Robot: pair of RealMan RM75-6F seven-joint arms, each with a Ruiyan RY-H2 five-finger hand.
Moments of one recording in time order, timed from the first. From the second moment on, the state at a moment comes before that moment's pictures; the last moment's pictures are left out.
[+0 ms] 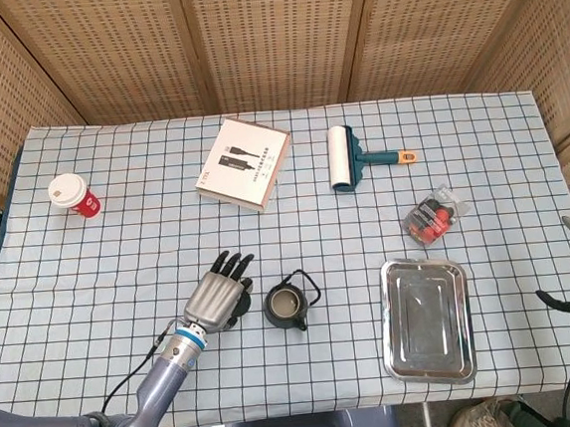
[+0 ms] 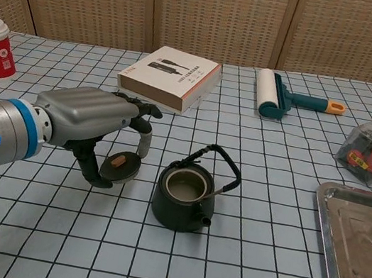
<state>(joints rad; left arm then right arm) -0.76 -1.63 -0.08 -1.75 0.96 1.09 0.81 0.09 -1.07 0.13 -1.51 -1.42 1.45 0.31</state>
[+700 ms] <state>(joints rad) -0.90 -1.69 -0.15 -1.80 0.90 1.07 0.91 0.08 -1.07 0.14 -1.50 -1.41 1.44 0.35</state>
